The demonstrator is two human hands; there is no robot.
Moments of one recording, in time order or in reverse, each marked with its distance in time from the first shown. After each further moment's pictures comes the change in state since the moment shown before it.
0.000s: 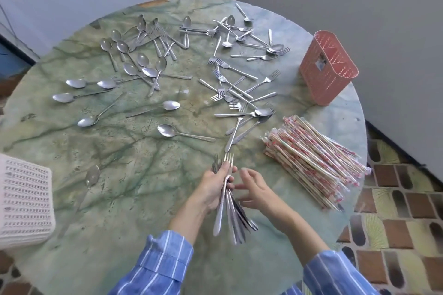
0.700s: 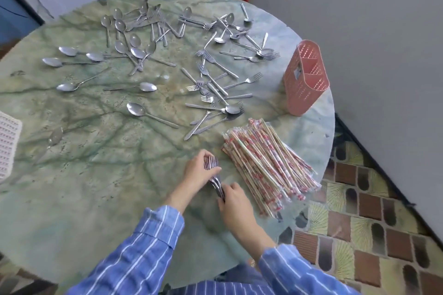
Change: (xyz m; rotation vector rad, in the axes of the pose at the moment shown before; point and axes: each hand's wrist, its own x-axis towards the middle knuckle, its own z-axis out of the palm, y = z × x) left_hand 0.045 -0.059 0.080 1.001 0.330 0.436; right_hand -0.003 0.074 -0.089 -0.930 0.129 -0.211
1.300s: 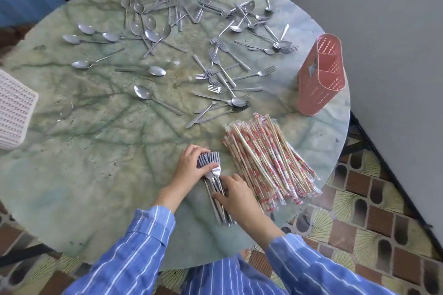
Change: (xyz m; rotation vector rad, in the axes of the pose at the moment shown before) left_hand -0.014 -0.029 0.022 0.017 0.193 0.155; right_hand 0.015 0.037 -0.024 0.004 -0.103 -0.191
